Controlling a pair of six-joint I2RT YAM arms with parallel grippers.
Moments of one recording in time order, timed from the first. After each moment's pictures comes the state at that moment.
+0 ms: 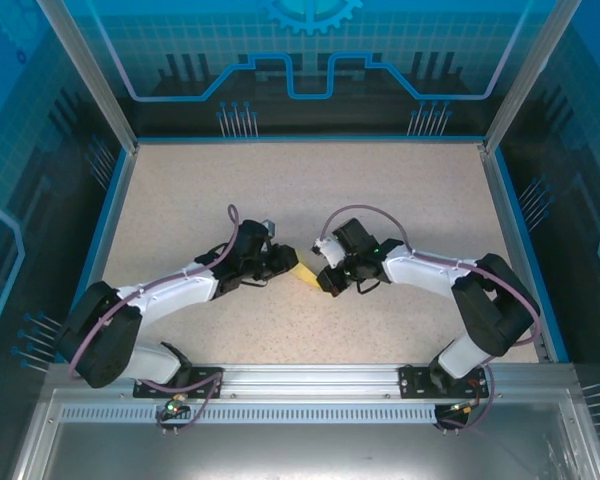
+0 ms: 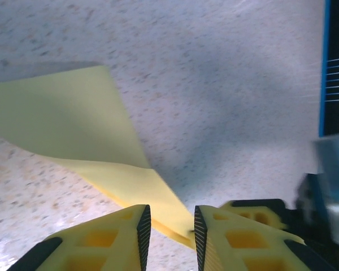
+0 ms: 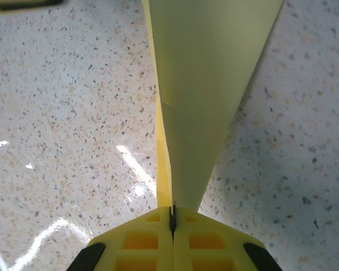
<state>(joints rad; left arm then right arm) -0.59 1.38 0.68 -0.05 0.21 -0.97 0.68 1.58 0.86 -0.34 -0.35 0.06</state>
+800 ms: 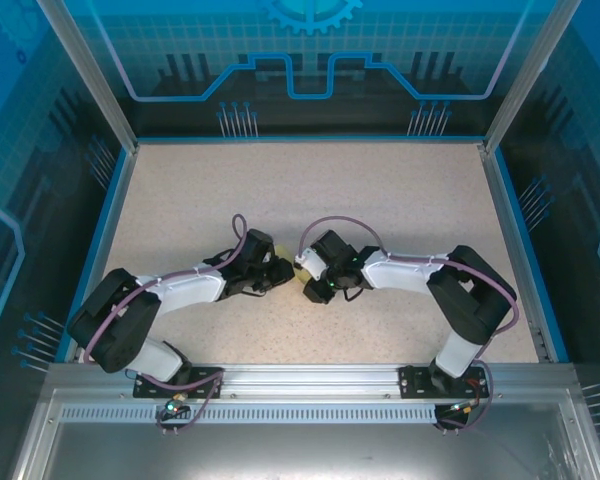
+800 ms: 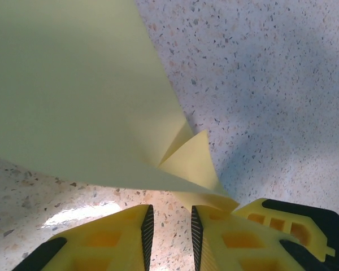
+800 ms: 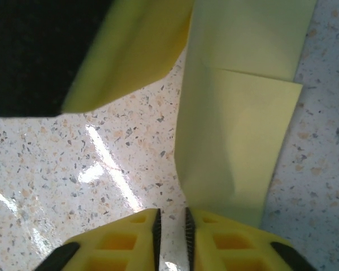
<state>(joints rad) -0.59 1.48 0.64 -0.04 0.21 -0.98 0.79 1.70 0.90 -0.29 -0.24 -0.04</state>
